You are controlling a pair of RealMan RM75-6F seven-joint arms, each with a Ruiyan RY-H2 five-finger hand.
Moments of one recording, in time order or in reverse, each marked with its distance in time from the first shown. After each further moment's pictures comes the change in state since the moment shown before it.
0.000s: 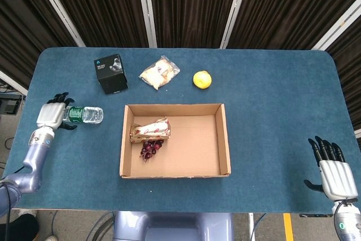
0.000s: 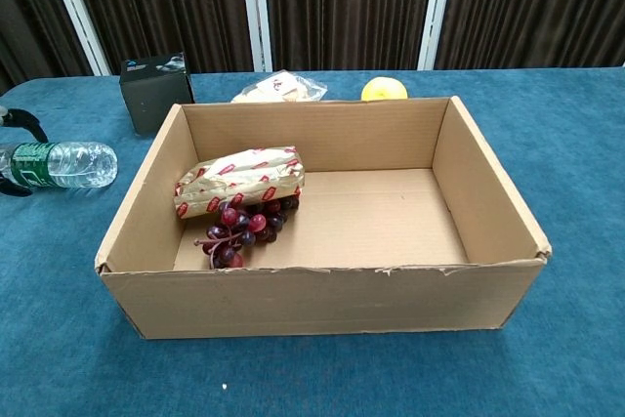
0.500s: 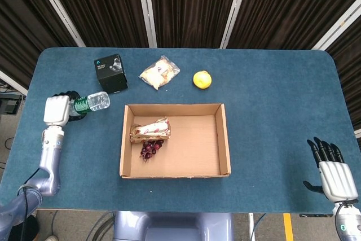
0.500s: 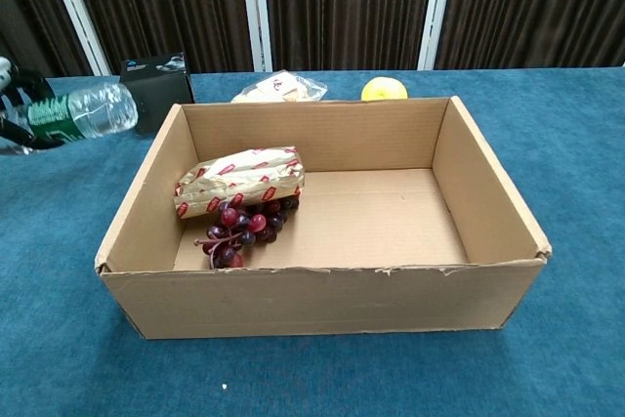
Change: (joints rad) left arm 0.022 -0.167 -0.068 0.118 0.065 0.396 -0.100; right arm -0.004 0.017 -0.012 -0.005 -0.025 0.005 0.032
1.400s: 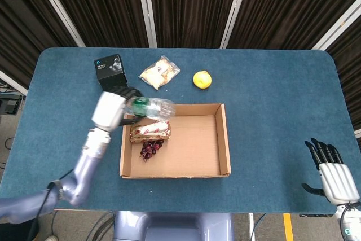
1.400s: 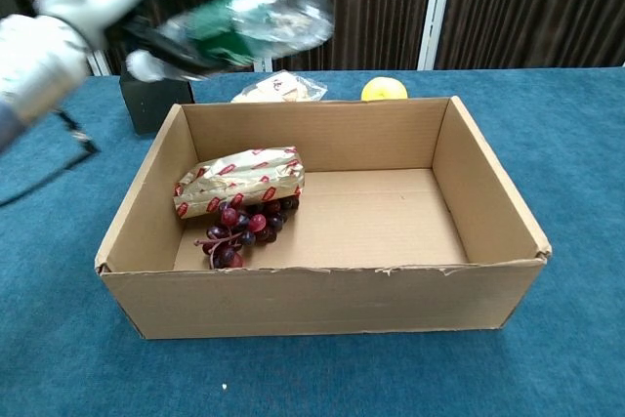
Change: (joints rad) left arm -0.142 0.096 -0.057 -0.719 0.189 0.157 0.266; right arm -0.005 0.044 -0.024 -0.003 -0.080 0.024 0.109
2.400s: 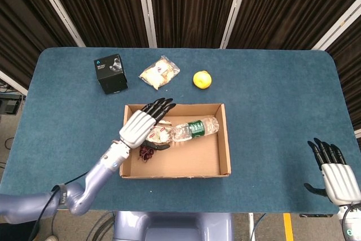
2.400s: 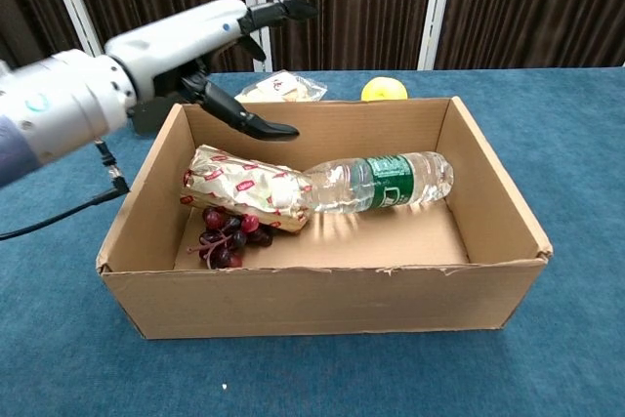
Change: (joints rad) left arm -0.027 0.130 0.088 -0.260 -0.019 -0.179 0.012; right arm -0.004 -0.007 -0.001 0.008 0.000 0.004 -0.014
